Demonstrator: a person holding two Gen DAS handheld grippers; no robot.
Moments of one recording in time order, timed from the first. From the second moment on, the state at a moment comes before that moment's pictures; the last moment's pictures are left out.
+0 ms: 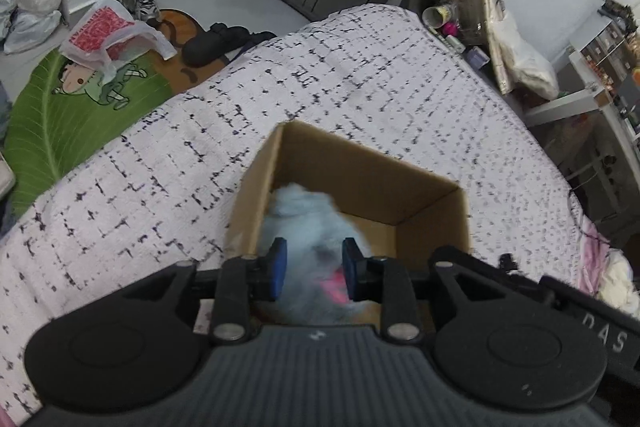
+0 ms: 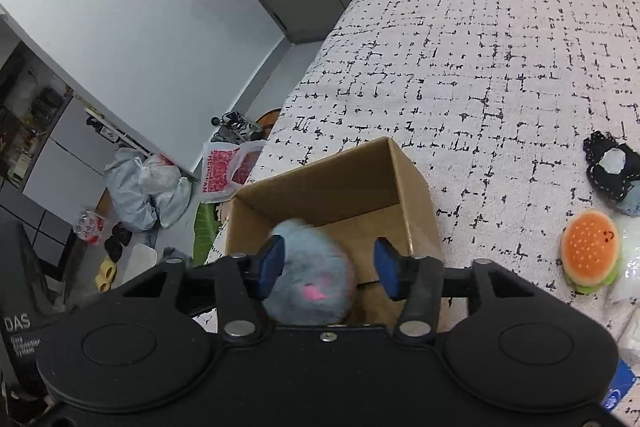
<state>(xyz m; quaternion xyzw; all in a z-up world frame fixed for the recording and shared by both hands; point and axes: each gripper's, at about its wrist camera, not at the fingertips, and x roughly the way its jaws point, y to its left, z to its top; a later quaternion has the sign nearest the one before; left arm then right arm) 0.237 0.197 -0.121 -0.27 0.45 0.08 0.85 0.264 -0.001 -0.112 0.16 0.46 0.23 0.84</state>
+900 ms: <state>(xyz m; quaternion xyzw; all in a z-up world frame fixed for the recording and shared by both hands) 0.154 0.115 -0.008 -0.13 0.37 0.08 0.92 0.176 -0.107 -0.046 0.13 0.35 0.22 0.90</state>
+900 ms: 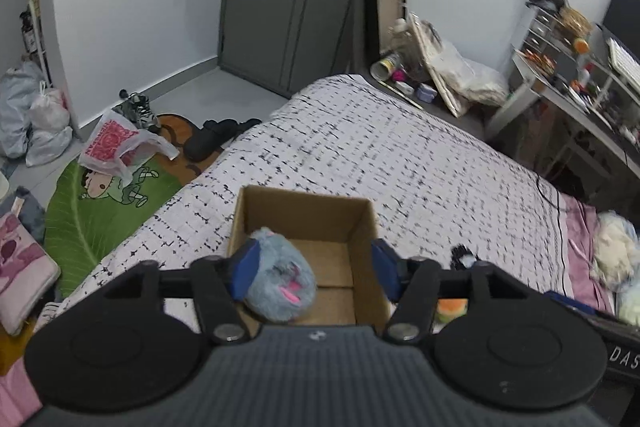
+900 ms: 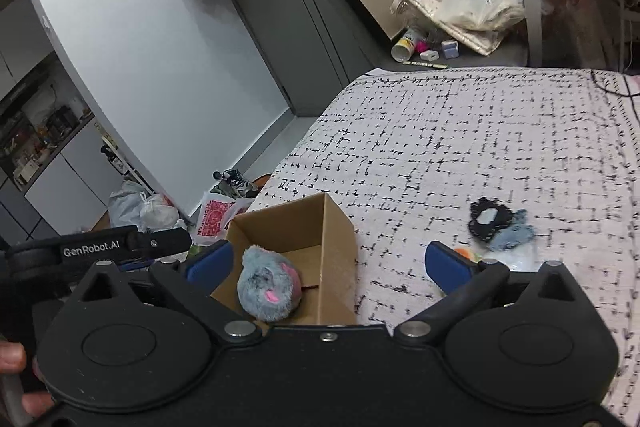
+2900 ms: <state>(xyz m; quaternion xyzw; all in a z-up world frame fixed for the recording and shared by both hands) 0.033 -0.035 0.000 -0.09 0.36 0.01 0.93 0.055 -0.282 -0.039 0.14 0.35 0.14 0.91</state>
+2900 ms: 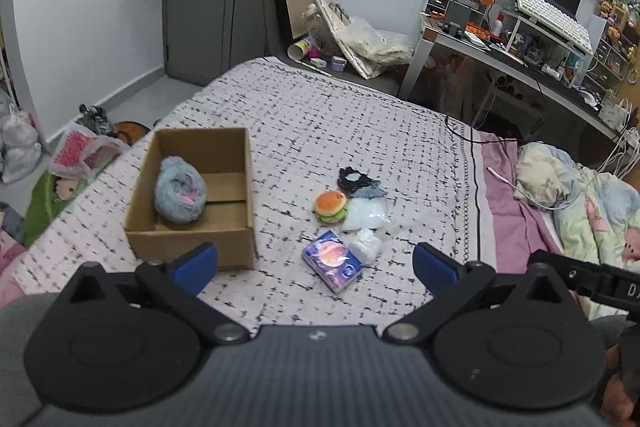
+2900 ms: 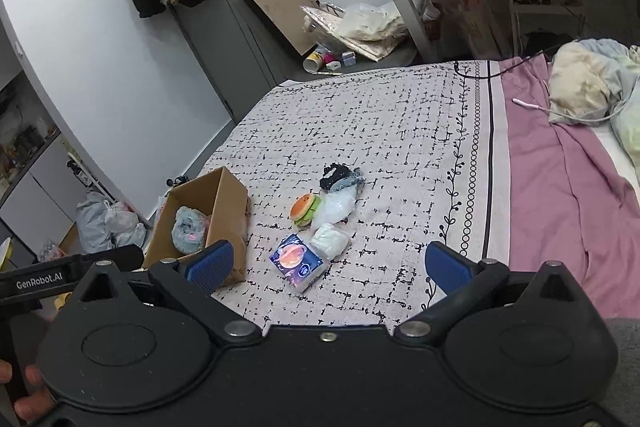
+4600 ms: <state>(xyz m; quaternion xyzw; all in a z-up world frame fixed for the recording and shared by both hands) 0.185 -0.061 -0.159 -0.21 0.50 0.09 0.84 0.170 -0.293 -0.144 0.30 0.46 0.11 0.83</state>
